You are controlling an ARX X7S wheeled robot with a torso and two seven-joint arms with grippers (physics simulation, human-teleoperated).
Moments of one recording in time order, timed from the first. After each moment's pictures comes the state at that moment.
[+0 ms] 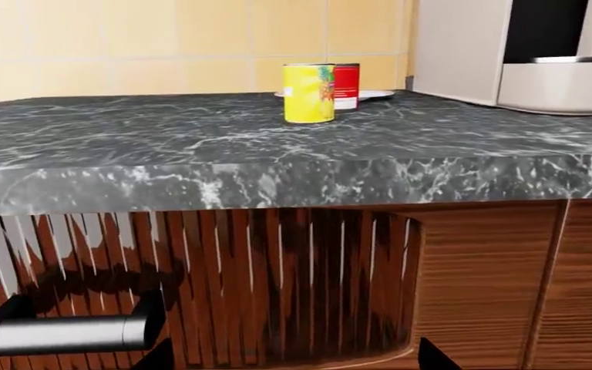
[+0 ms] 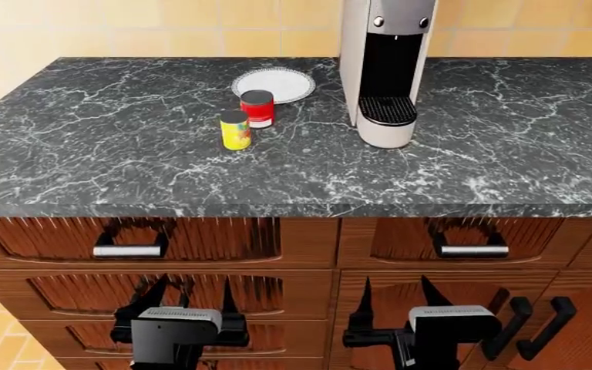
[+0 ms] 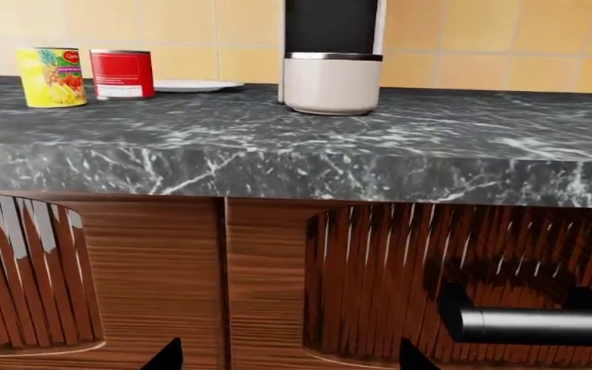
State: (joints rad) left arm 0.01 -0.08 0.10 0.01 -0.06 0.03 -0.06; right arm 0.00 0.07 -0.10 0.00 0.04 -0.02 0.09
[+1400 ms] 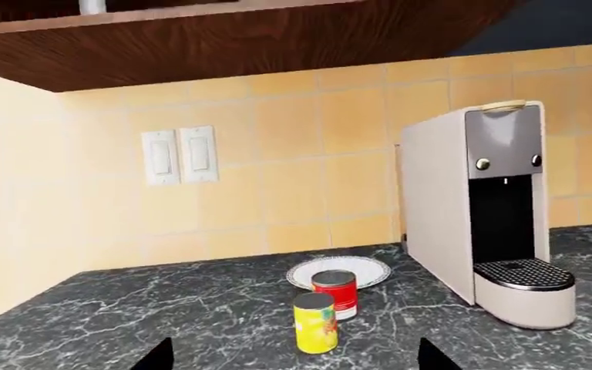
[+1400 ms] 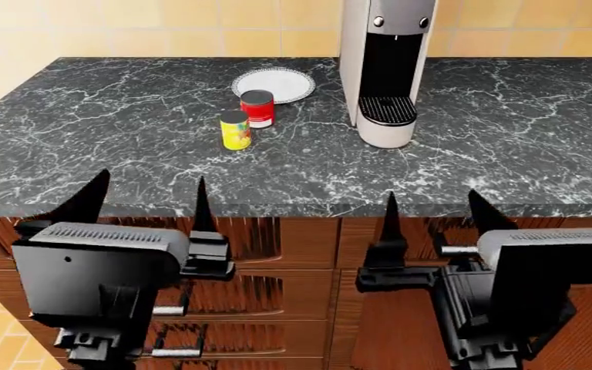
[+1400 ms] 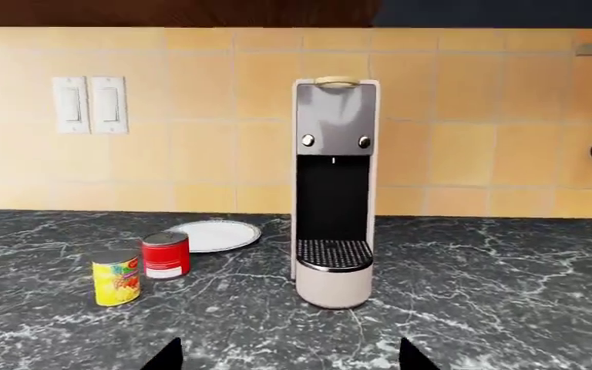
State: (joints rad) left arm -0.30 -0.41 0.22 0.99 -0.51 -0.87 -0.59; right arm 0.28 0.40 -0.15 -0.99 0.69 0.91 0.68
